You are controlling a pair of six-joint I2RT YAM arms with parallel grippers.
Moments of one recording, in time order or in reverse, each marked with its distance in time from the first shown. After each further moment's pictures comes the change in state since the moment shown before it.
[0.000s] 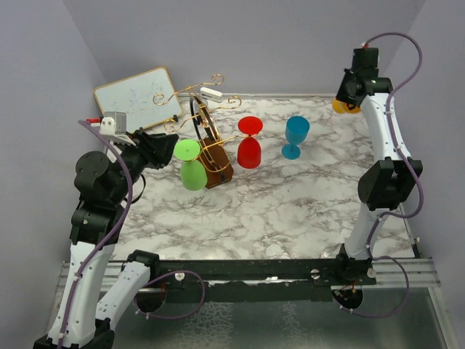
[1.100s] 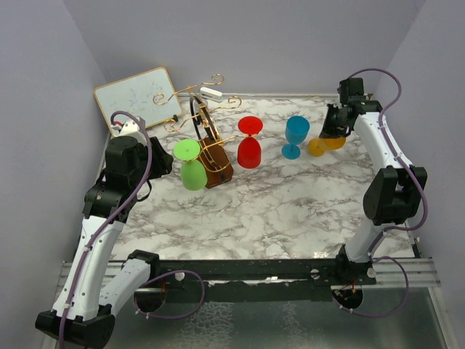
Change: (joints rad) left arm 0.000 0.146 -0.005 -0.381 -0.253 0.061; right arm 0.014 -0.187 -0.460 -0.033 -0.235 0.036
